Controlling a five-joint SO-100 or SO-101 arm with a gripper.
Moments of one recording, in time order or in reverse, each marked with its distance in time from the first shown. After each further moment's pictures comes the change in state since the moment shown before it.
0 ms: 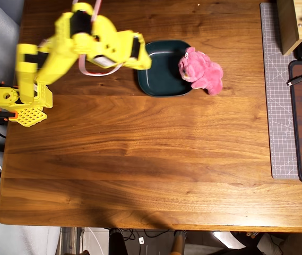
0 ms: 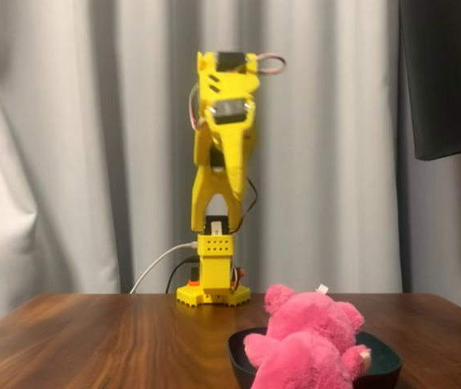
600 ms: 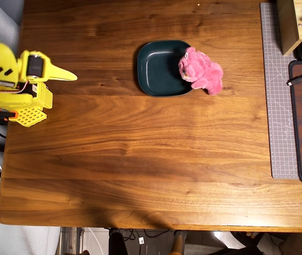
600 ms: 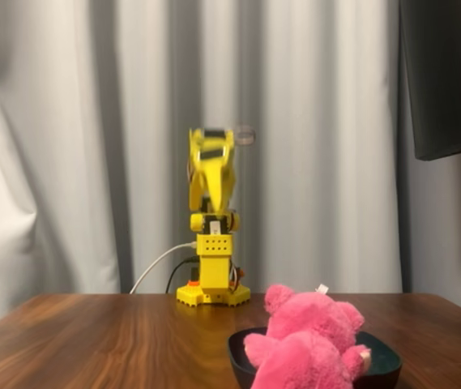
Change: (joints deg) arm -3.4 102.8 107.5 -24.8 -0.4
